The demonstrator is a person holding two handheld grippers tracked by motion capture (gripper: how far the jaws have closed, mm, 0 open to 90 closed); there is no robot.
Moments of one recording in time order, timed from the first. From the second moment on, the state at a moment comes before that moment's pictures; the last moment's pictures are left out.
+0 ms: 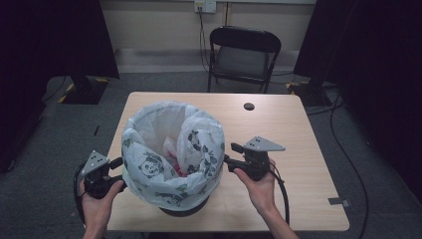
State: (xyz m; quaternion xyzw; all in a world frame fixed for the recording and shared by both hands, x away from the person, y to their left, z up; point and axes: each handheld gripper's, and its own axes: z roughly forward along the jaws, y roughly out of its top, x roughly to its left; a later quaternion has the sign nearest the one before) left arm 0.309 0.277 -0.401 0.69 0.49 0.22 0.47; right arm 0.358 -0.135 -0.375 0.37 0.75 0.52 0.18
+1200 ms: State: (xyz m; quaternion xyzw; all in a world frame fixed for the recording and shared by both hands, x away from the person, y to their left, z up) left arm 0.360 0.192 -0.403 0.71 0.45 0.16 0.51; right arm 0.358 -0.217 -0.380 0.42 0.73 0.51 0.17
